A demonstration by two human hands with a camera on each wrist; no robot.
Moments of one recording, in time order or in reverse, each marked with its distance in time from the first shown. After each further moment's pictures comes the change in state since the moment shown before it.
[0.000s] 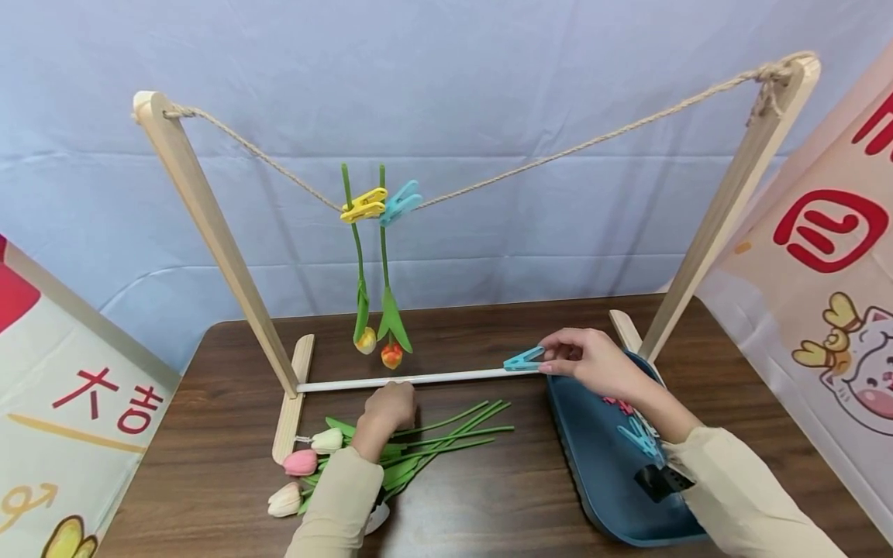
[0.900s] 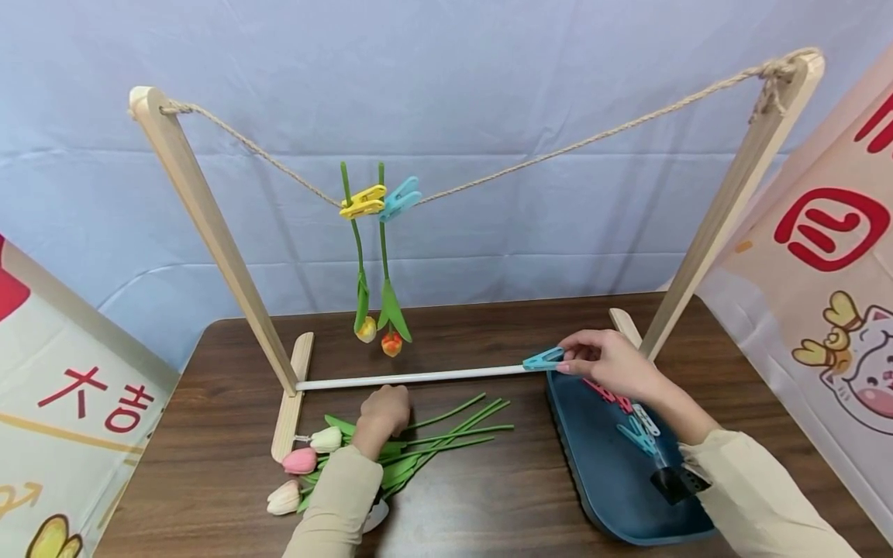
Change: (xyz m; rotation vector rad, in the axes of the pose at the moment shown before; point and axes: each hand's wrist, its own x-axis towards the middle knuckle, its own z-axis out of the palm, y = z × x) left_hand 0.009 -0.010 0.015 0.034 -0.006 -0.055; right_hand -0.009 0.018 -0.009 -0.026 0.028 0.062
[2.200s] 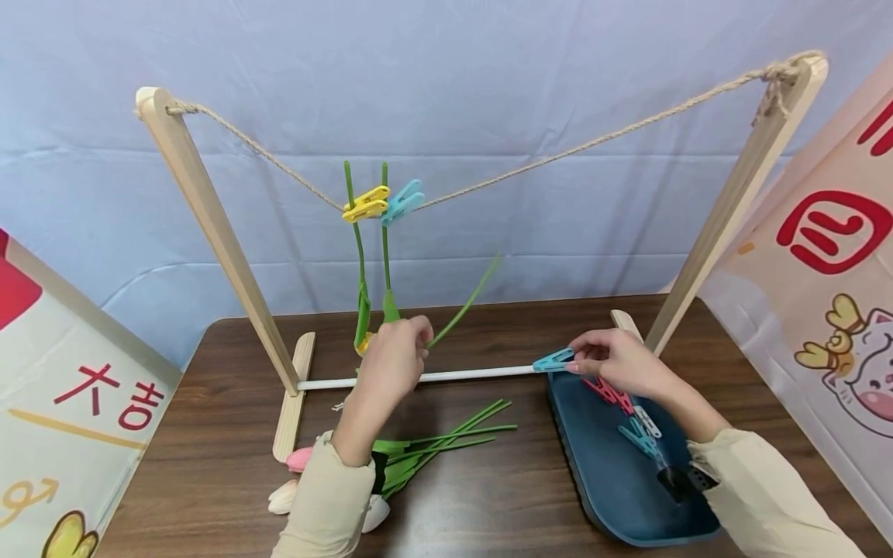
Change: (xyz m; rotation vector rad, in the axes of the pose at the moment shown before) left_hand -0.067 0.042 -0.103 -0.219 0.541 0.378; right_hand 0.000 0.001 -0.010 -0.046 -0.034 0.009
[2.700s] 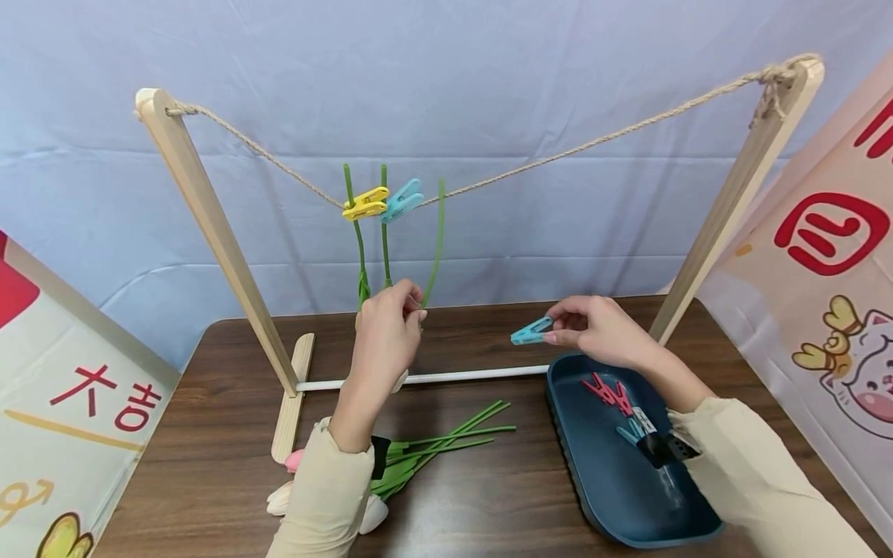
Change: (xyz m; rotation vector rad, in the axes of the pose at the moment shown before) left_hand 0.011 0.010 -0.017 -0.161 0.326 0.013; right_hand 0.026 -0.042 -0.017 -0.062 0.025 -0.089
